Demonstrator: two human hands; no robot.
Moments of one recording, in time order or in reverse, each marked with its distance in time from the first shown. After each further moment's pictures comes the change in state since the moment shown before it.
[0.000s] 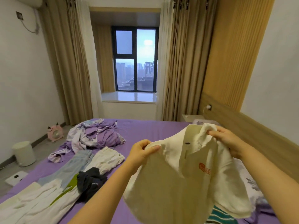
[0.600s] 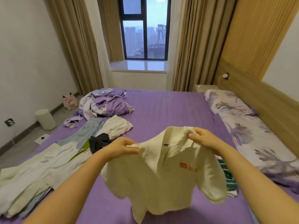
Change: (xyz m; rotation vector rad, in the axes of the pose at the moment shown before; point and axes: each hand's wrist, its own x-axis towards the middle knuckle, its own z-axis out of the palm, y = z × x) left_hand -0.053 -0.051 -0.058 0.466 -0.312 -0.354; right_hand -0.005 0.099 0.061 -0.309 -0.308 0.038
